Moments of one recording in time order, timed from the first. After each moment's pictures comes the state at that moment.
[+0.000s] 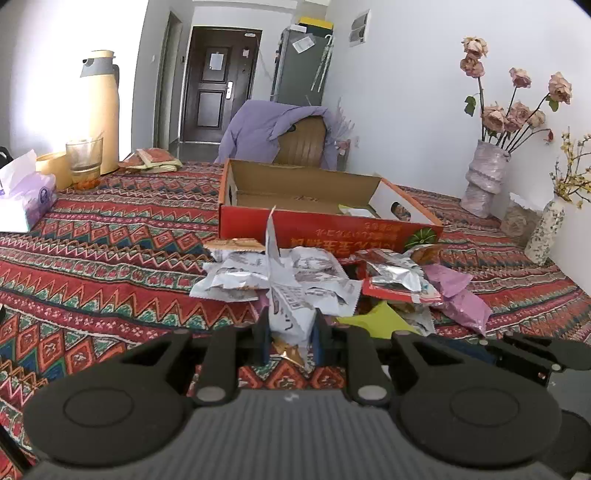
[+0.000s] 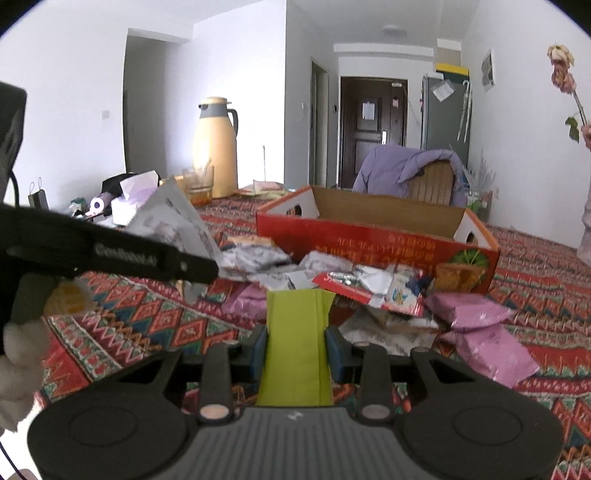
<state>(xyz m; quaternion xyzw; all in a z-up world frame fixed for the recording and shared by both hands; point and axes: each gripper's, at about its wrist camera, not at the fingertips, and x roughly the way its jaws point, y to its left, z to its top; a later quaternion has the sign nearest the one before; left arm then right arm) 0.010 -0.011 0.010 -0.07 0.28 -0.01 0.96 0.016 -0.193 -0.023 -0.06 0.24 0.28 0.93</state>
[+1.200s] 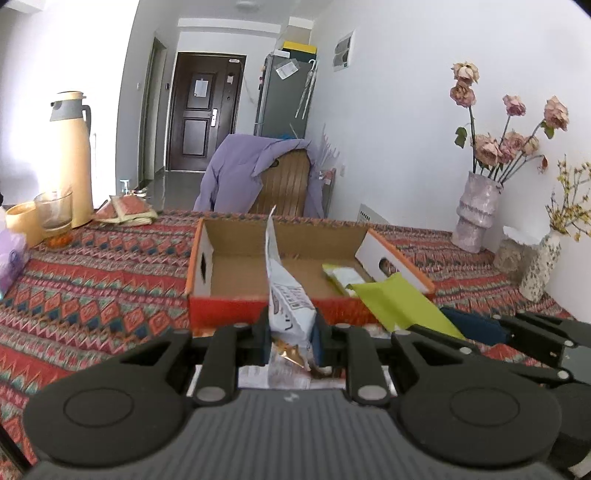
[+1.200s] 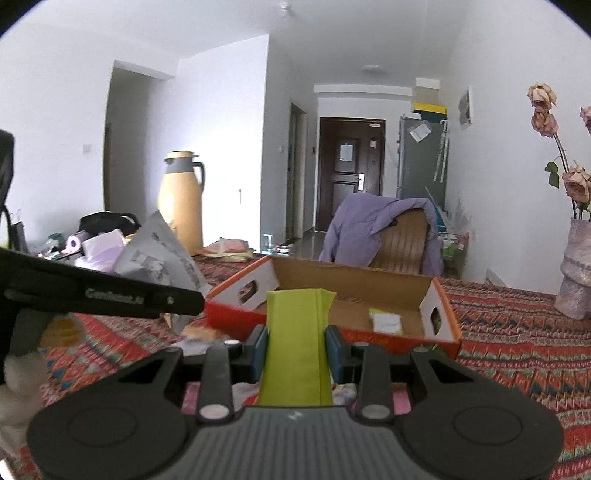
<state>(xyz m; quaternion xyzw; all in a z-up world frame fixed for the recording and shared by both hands) 0.084 -0.025 0.057 -0.06 0.23 -0.03 0.97 0.080 -0.207 0.036 -0.05 0.17 0.24 0.95</state>
